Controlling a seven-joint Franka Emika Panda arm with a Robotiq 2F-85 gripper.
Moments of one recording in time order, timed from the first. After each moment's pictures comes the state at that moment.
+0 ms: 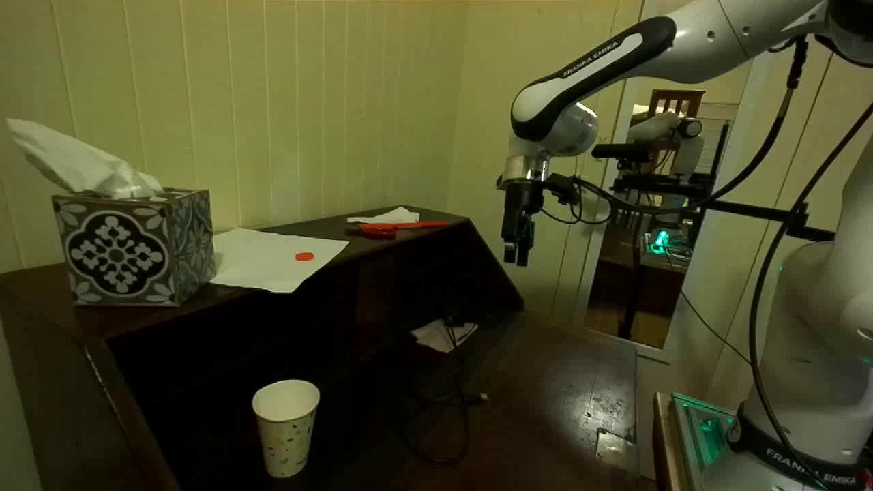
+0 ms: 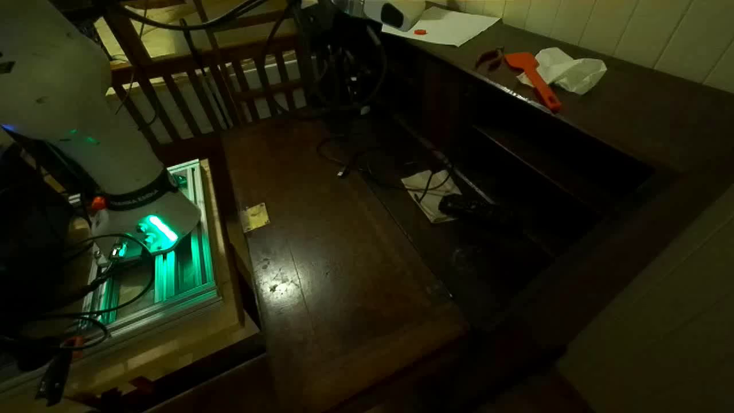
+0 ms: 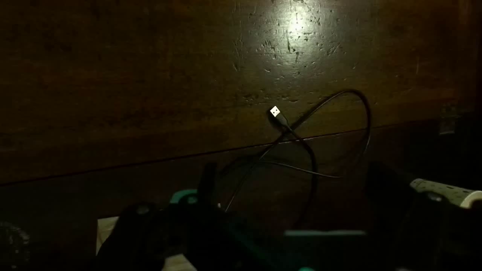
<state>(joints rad) -0.07 -0.09 -0.34 -2.23 0.21 1.90 -0.41</state>
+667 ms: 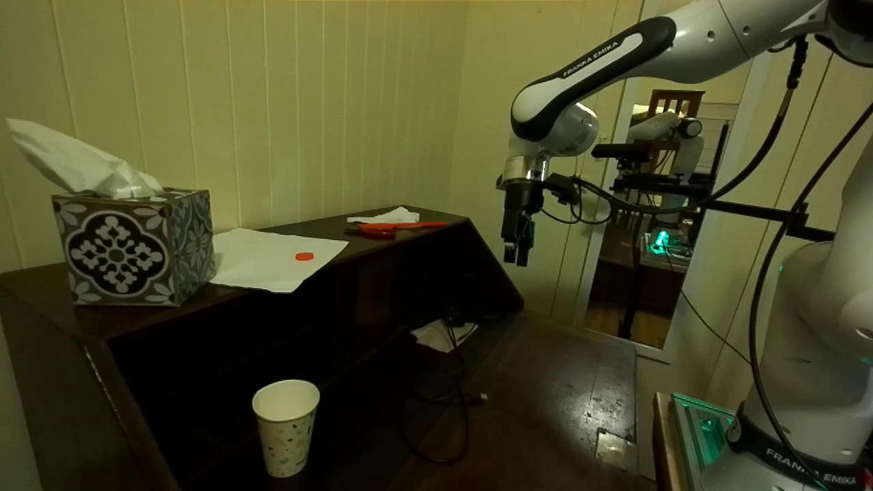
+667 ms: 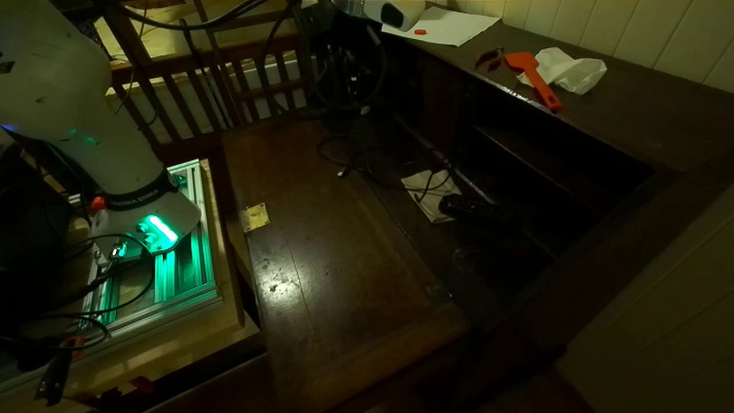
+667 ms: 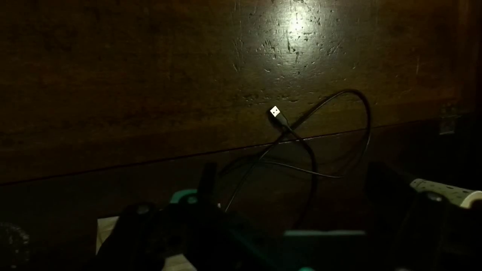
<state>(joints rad) -0.08 -0.09 -0.33 -2.23 0.21 1.90 -0.41</state>
